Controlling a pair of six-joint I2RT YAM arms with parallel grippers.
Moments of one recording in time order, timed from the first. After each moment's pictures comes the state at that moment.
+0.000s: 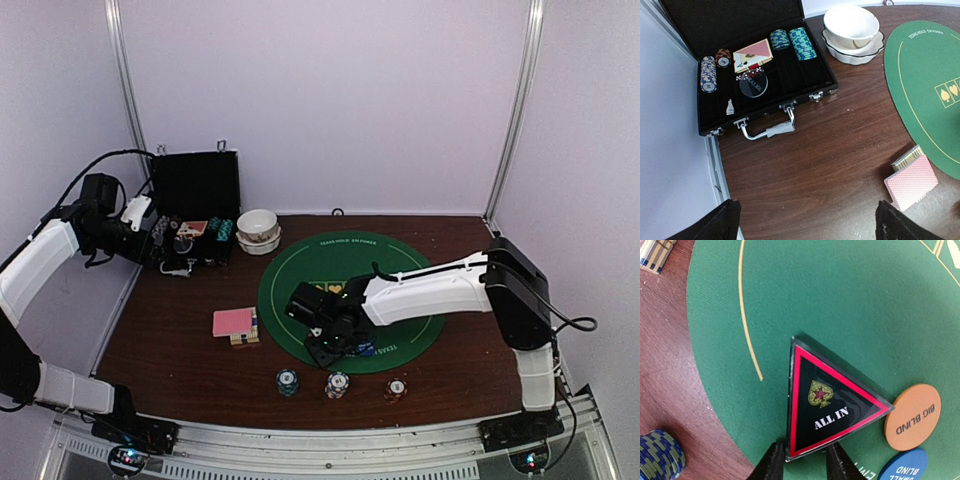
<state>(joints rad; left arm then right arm) 0.01 1.23 1.13 -0.74 0.16 0.31 1.13 2.10 1.52 -0.68 0.20 0.49</state>
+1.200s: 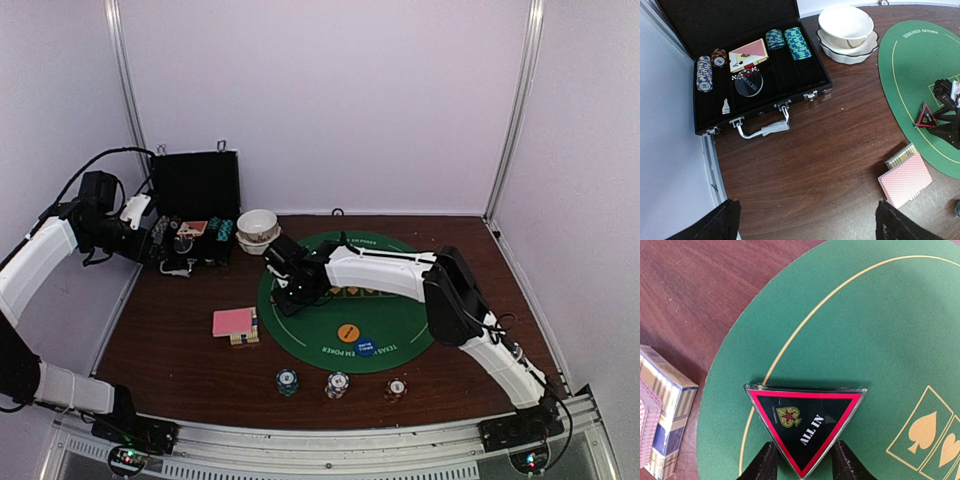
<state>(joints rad) 0.01 1.23 1.15 -0.78 0.18 0.30 0.97 2.55 2.26 -0.76 0.15 0.28</state>
